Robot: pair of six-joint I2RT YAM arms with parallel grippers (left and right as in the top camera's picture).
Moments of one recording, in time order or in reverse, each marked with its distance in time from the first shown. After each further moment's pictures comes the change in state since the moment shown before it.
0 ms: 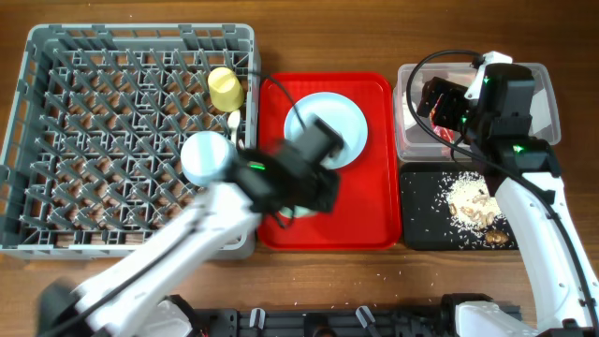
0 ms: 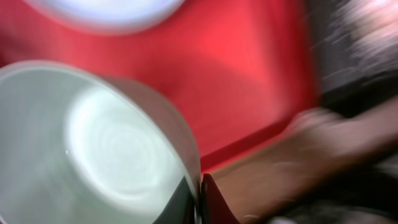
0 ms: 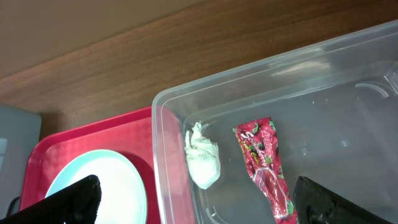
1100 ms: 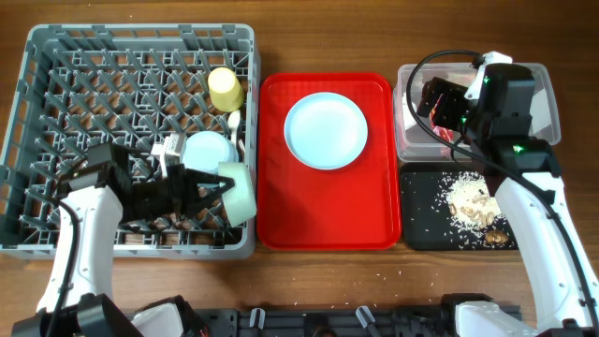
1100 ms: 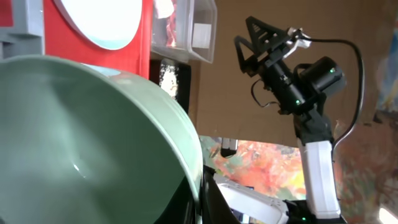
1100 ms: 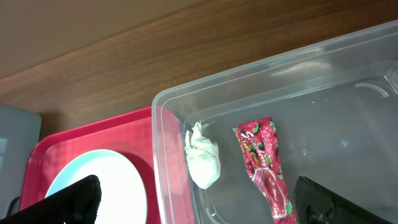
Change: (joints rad) left arm 1.130 -0.129 -0.428 -0.244 1.180 0.653; right arm 0.000 0.000 0.000 0.000 0.000 0.000
